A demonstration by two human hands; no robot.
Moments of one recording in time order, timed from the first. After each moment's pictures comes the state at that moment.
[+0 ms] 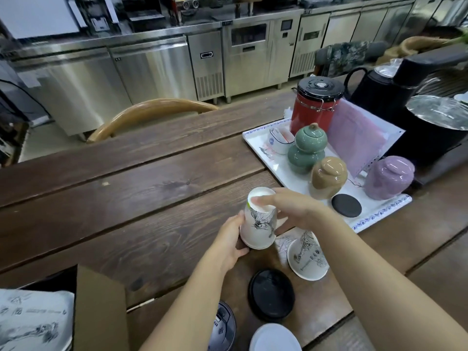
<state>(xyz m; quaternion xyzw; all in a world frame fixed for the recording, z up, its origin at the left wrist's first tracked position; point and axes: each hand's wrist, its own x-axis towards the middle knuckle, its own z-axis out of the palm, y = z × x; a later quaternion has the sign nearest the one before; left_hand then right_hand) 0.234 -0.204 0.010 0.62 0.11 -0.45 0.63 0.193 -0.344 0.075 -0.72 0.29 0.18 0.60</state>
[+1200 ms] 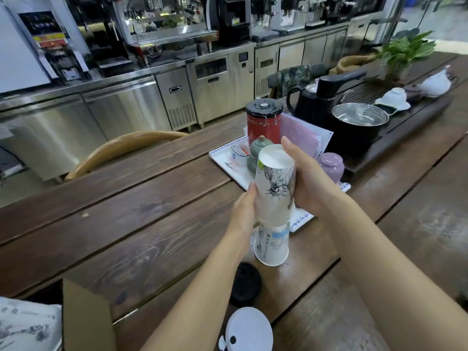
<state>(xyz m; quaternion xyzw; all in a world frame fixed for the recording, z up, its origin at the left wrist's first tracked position) 0.146 -0.255 0.119 0.65 -0.13 -0.37 0.65 0.088 -0.373 0.167 -0.56 0.17 -0.17 0.80</state>
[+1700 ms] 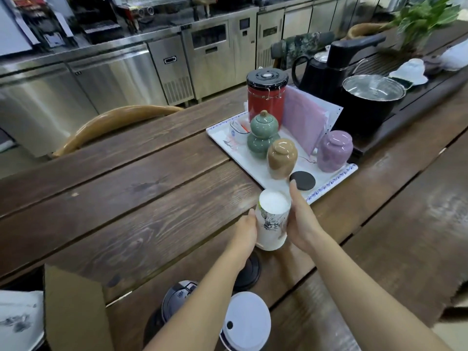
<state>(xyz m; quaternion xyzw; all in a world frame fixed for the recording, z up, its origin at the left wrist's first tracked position) 0.143 -0.249 0.021 0.78 -0.09 -0.41 0.47 0.076 -0.357 0.032 -0.44 0.34 -0.14 0.82</state>
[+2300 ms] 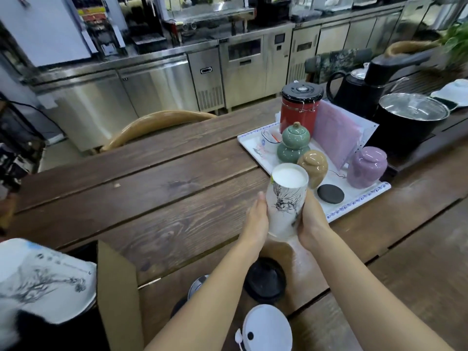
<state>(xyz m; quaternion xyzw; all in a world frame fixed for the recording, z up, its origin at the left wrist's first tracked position) 0.157 -0.231 0.064 0.73 -0.10 -0.32 0.60 0.110 -0.325 0.068 -0.45 0.36 -0.16 0.80</state>
